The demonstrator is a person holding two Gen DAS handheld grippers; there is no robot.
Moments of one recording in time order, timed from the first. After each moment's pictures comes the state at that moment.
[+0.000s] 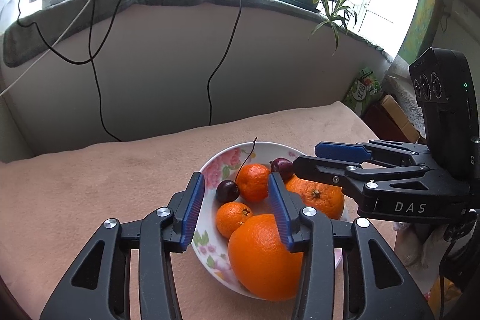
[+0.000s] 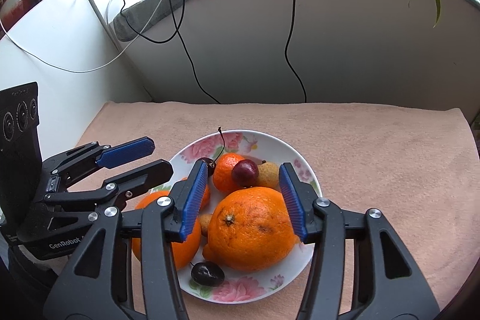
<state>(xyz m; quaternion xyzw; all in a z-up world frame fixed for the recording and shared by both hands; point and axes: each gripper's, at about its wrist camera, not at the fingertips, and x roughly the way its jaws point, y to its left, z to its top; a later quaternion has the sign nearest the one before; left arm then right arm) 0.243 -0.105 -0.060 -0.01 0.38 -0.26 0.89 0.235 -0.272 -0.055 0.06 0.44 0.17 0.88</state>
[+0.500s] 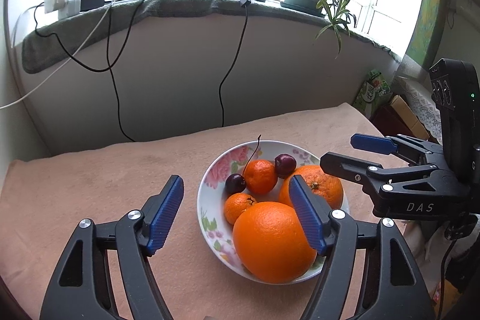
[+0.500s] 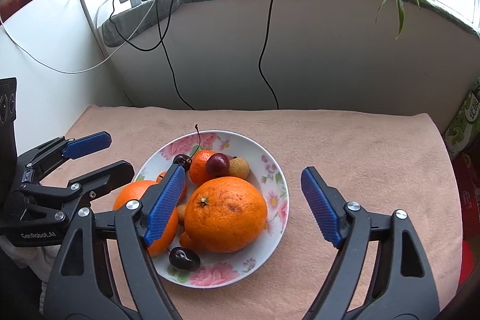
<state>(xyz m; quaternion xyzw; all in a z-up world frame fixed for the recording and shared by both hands) 0.221 -0.101 -0.049 0.01 0.36 -0.22 0.91 0.211 -0.286 -0.045 0.02 0.41 0.11 0.91</state>
